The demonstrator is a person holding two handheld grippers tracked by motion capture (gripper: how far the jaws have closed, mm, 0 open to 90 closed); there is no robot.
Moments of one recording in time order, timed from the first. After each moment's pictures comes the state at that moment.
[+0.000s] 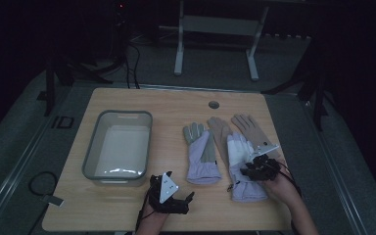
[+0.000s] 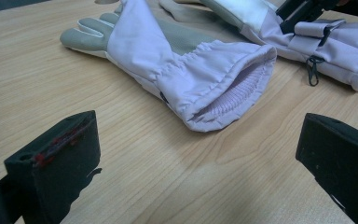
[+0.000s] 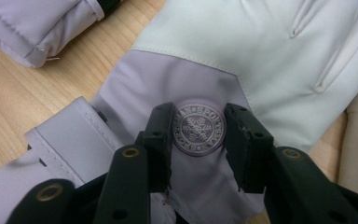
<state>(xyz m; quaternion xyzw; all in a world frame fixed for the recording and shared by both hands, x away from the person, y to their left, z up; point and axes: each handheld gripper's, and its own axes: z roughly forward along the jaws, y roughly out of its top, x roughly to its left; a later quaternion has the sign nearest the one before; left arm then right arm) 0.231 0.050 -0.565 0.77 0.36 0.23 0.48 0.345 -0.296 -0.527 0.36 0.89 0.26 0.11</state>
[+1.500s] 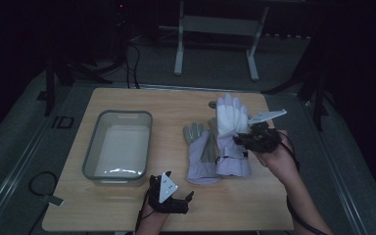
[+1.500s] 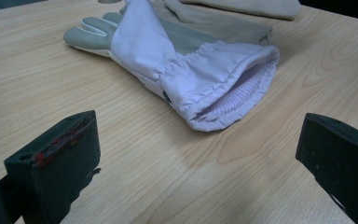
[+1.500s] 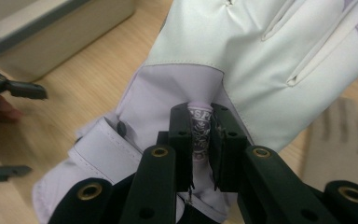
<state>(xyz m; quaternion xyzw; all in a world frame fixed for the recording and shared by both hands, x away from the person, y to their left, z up) 0.231 0.051 -0.565 0.77 0.36 0.23 0.48 0.352 -0.232 -0.388 0.35 0.86 0.33 0.14</state>
